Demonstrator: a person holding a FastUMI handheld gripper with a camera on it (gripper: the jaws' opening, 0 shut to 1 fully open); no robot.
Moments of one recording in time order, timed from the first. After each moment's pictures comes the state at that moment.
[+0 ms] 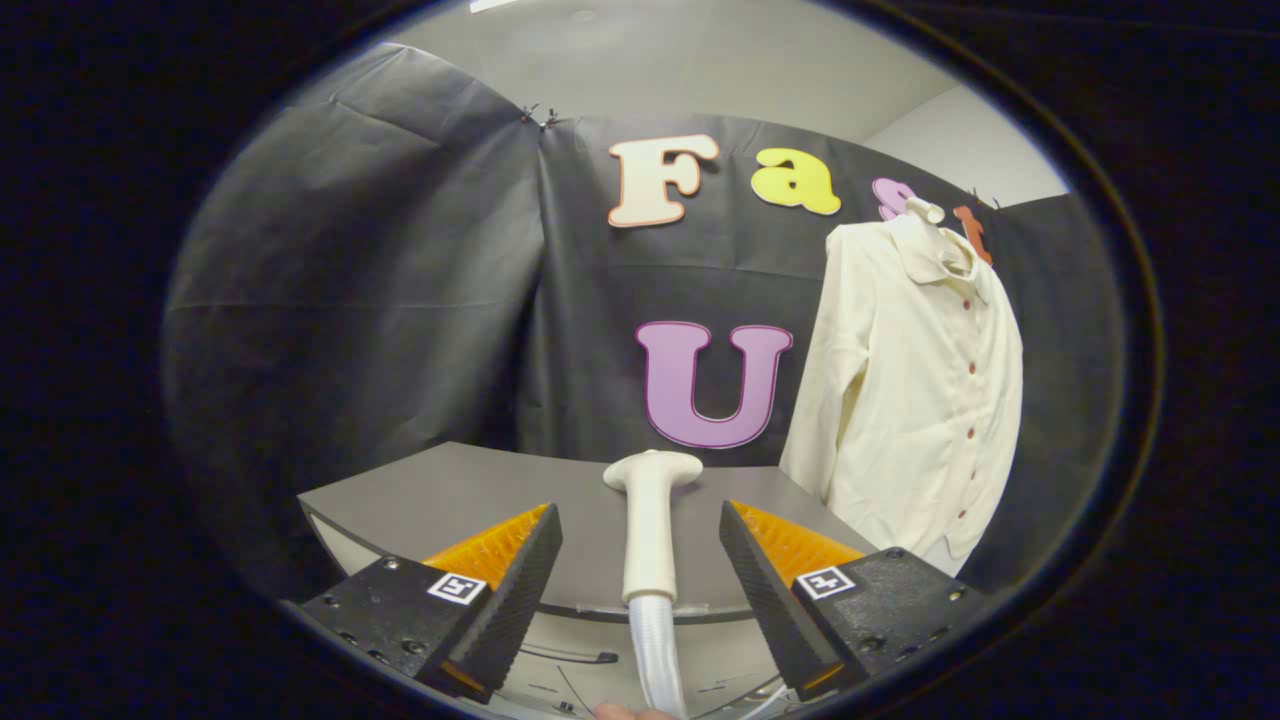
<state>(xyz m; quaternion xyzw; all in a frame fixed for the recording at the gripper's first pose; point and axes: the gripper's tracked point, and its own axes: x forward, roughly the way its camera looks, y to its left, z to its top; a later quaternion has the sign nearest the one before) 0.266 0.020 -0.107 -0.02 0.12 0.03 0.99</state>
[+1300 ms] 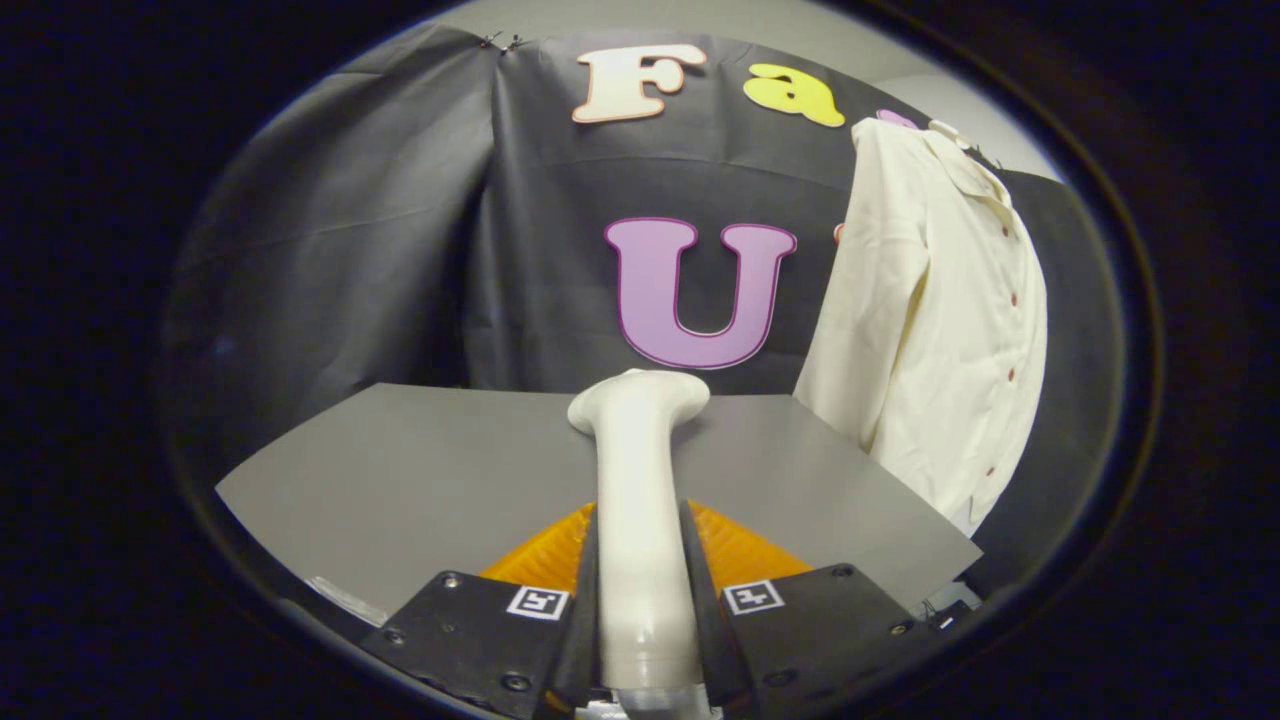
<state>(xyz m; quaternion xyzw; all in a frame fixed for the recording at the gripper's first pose) 0.326 0.016 -0.188 -0.01 0.24 -0.01 0.97</state>
